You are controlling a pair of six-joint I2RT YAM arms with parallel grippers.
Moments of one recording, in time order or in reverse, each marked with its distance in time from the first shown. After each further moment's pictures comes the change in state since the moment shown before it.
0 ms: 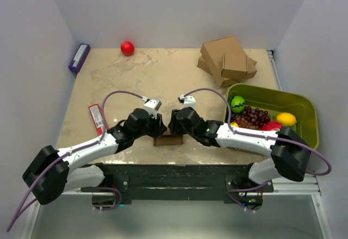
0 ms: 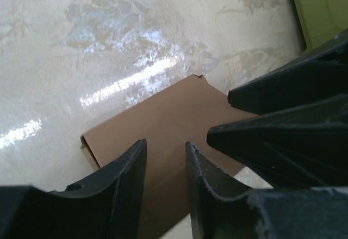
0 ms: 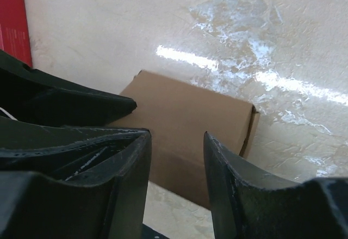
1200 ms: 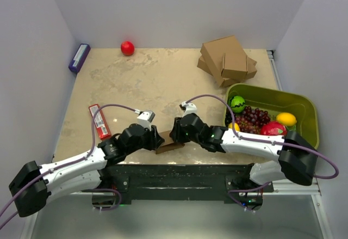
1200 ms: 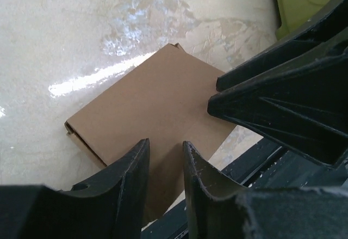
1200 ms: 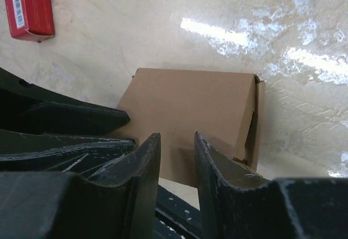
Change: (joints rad) left arm -0.148 -0.269 -0.151 -0.104 -0.111 -0.212; right arm 0.033 -0.079 -0.085 0.000 -0.119 0.066
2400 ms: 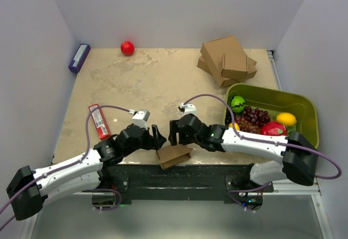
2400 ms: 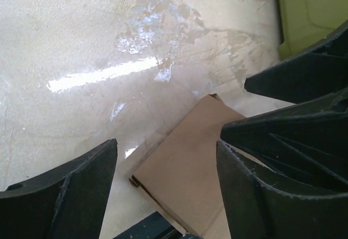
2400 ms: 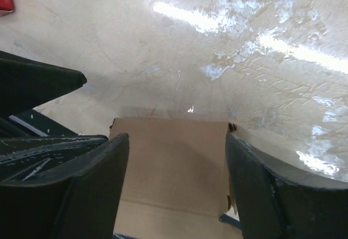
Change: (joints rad) left arm -0.030 -0.050 0.010 -0.077 -0.086 -0.087; right arm 0.033 0.004 0.055 -0.176 0.047 -0.026
